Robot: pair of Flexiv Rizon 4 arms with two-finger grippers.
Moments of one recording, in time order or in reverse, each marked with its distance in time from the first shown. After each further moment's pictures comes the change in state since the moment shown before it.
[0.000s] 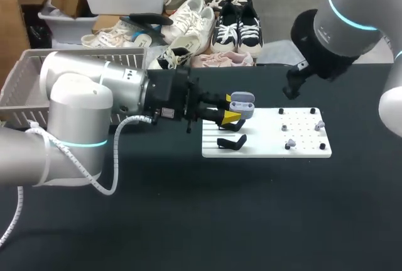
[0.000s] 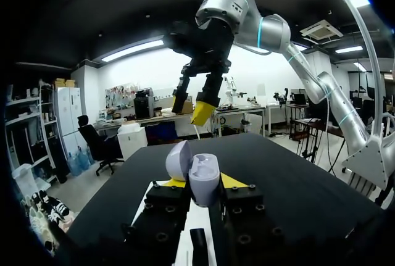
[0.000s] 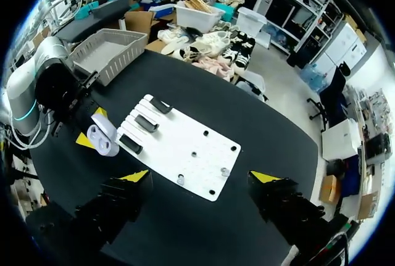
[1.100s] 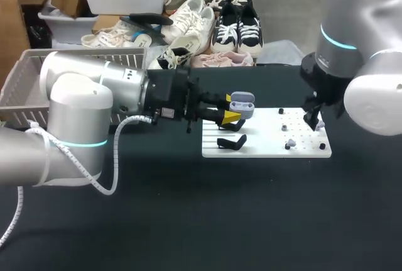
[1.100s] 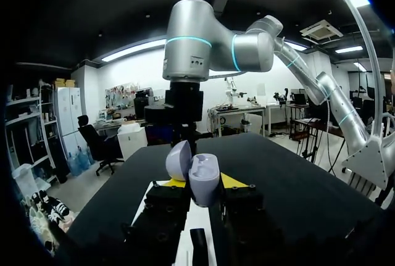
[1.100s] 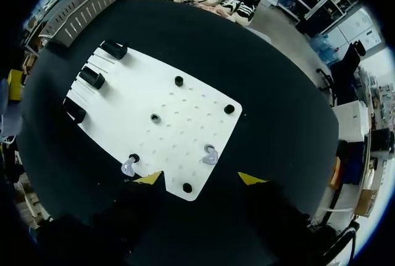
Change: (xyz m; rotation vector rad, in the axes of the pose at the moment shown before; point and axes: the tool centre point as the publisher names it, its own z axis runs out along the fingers) left arm 0.000 0.000 0.000 0.000 0.000 0.000; right arm 0.048 -0.039 0.119 -0.049 0.256 -0.007
